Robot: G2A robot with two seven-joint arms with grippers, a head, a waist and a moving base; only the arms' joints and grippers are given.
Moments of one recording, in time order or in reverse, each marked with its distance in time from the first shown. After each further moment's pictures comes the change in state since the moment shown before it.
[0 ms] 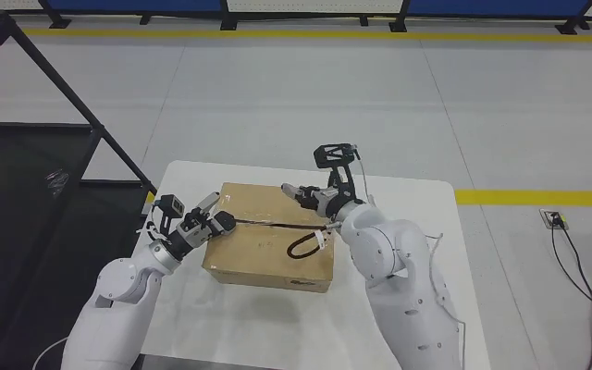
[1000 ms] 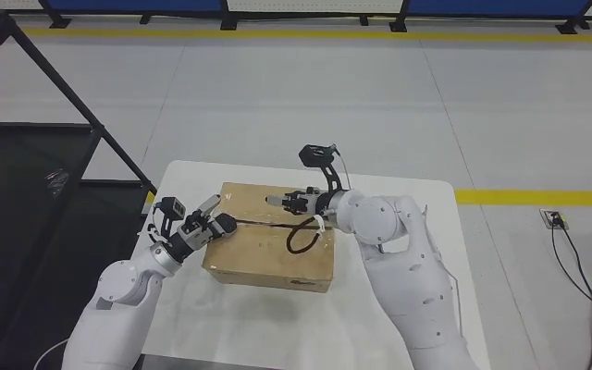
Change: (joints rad) left arm 0.011 0.001 0.003 -0.005 -0.004 -0.006 -0.004; right arm 0.158 0.012 0.009 0.235 0.274 0.038 0.180
